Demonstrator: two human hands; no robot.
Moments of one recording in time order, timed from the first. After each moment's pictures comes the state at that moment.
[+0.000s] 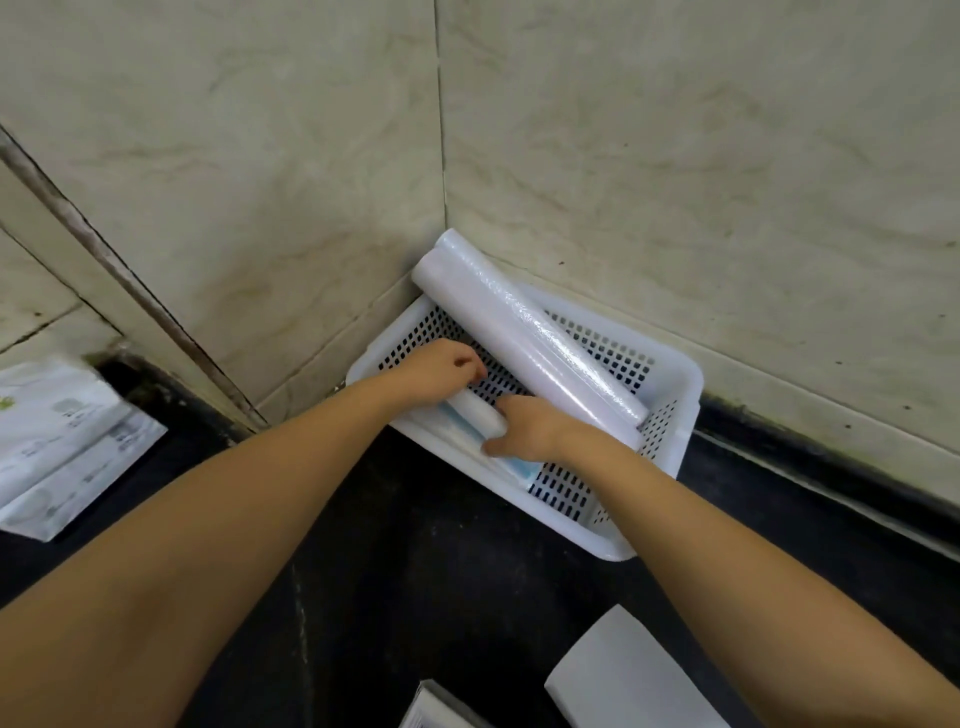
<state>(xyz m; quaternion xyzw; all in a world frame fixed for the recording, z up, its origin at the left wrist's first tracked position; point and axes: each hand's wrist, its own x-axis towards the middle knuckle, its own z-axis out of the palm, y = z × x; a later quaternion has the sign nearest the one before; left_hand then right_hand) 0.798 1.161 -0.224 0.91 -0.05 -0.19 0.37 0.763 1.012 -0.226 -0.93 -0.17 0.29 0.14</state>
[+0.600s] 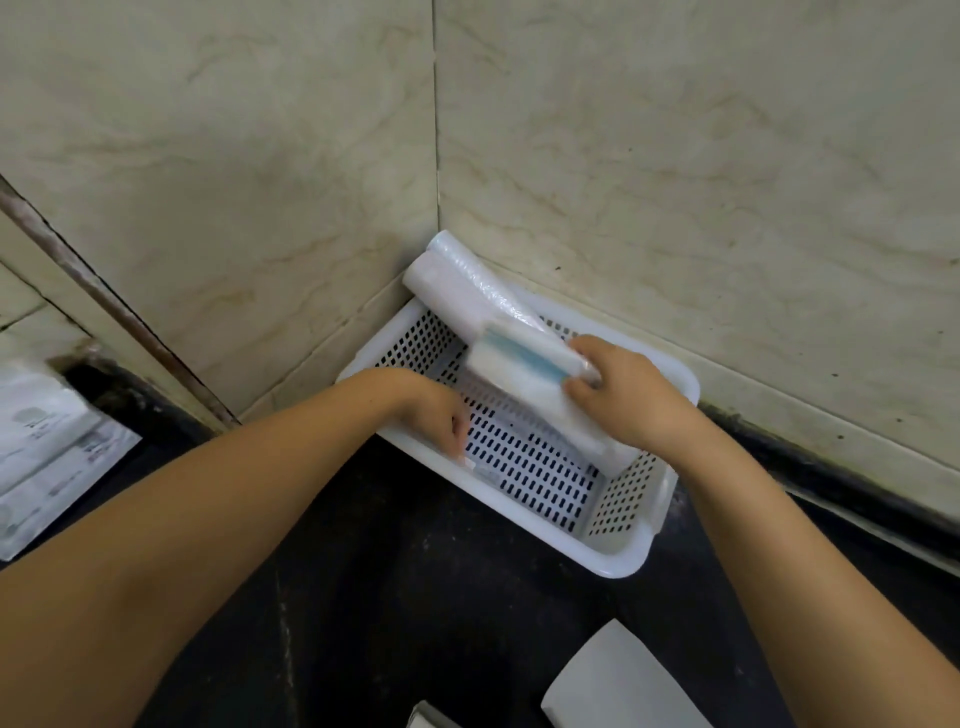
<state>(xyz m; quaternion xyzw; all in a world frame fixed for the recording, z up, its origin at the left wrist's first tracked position) 0.807 1.159 -0.225 0.85 -0.19 -0.49 0.06 0.762 0.944 -0.173 -0.95 -0.11 0.11 0.27</state>
